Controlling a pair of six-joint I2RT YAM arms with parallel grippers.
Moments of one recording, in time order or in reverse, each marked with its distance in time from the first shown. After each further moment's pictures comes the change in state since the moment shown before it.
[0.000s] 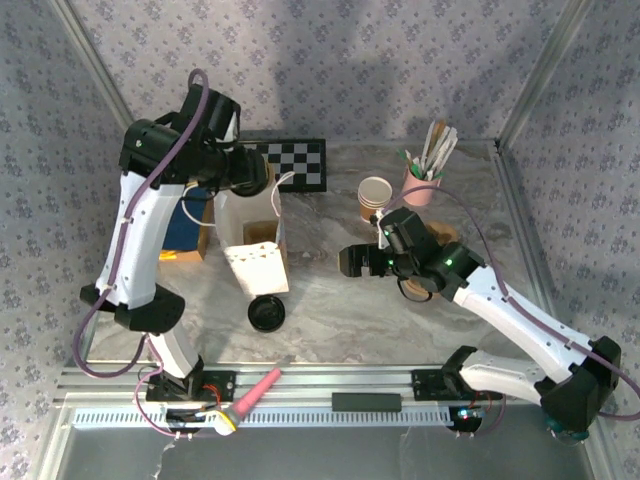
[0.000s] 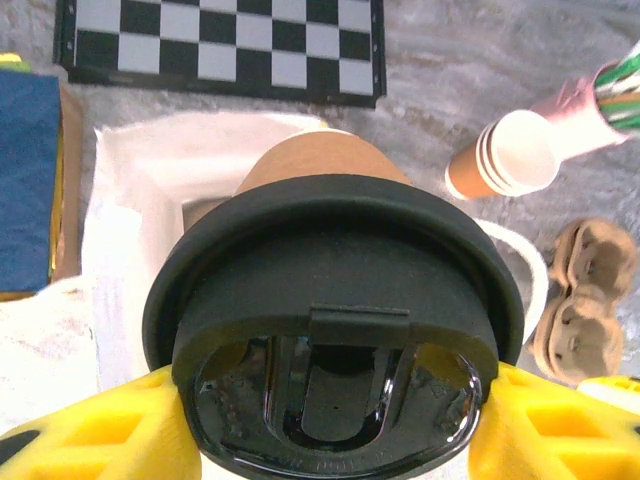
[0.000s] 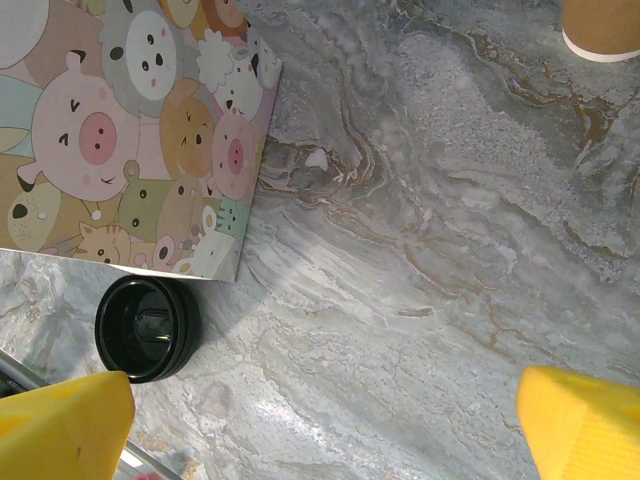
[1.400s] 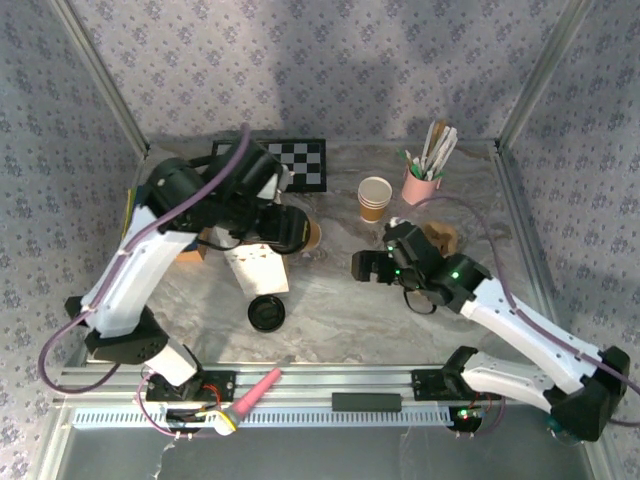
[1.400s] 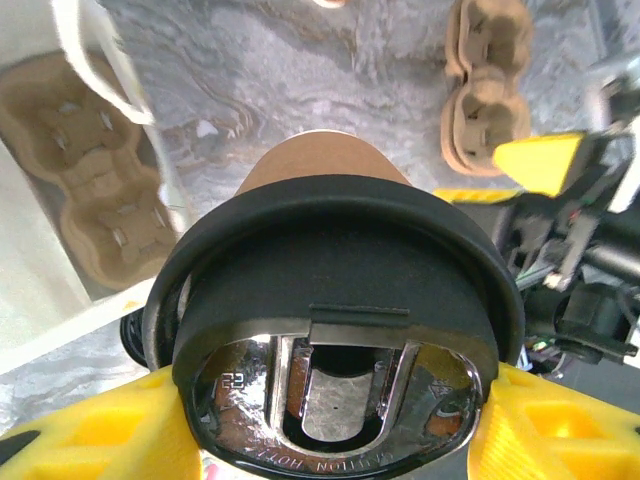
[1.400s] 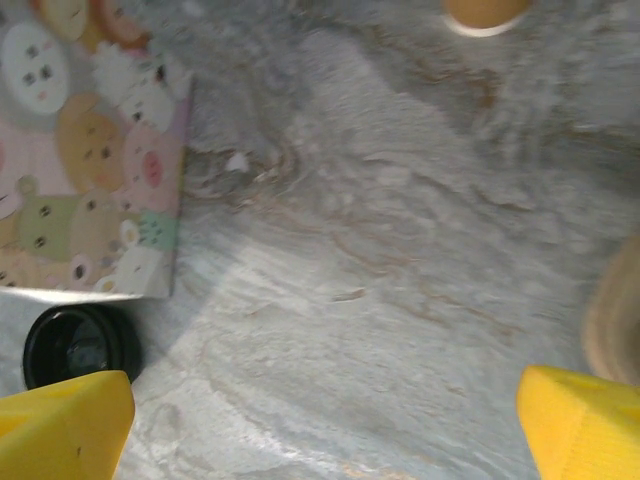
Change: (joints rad) left arm -0.372 -0.126 -0.207 0.000 0.081 -0.087; right arm 0.018 -0.101 -0.080 -0.065 0.185 0.136
